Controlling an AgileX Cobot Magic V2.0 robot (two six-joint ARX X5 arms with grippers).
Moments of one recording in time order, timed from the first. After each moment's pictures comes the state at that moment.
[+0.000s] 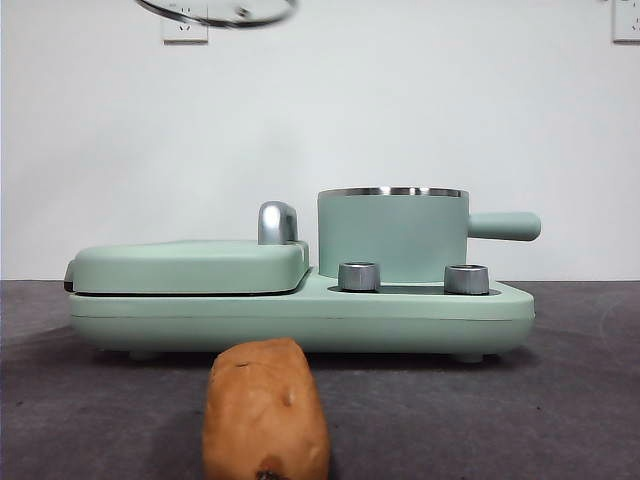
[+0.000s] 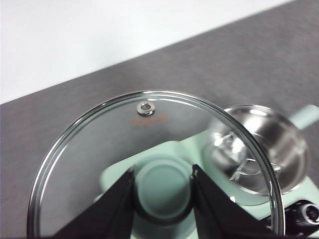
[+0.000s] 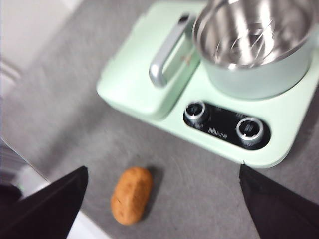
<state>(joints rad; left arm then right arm) -0.47 1.64 2.11 -1.05 -0.07 0.01 0.47 0.89 1.08 -0.85 -0.35 0.28</state>
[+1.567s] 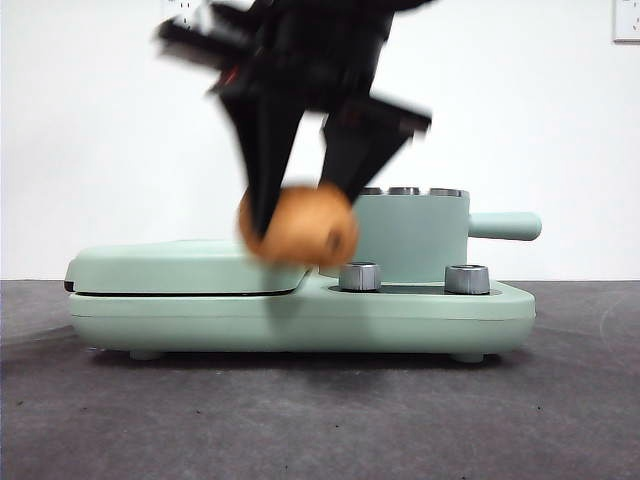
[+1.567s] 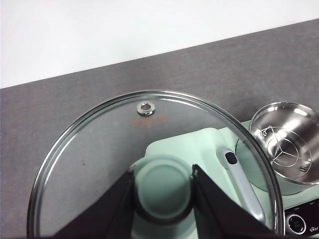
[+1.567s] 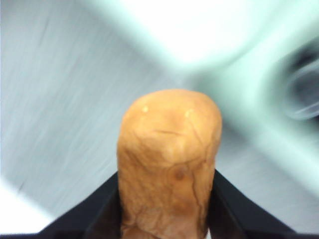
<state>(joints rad) -0.31 1.54 2.11 -1.16 -0.03 0.01 0.89 1.74 1.51 -0.98 0.00 0.35</state>
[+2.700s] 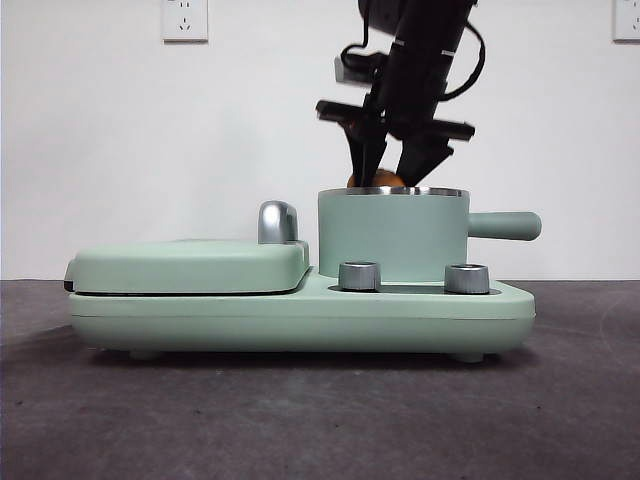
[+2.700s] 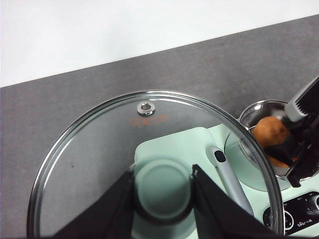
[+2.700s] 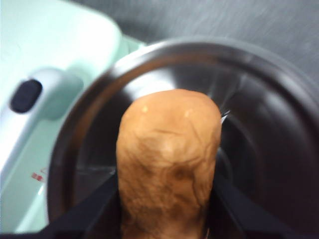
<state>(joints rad) -0.32 1.54 2.11 -1.16 0.00 0.01 0.50 1.96 1.78 -0.80 -0.01 0.15</state>
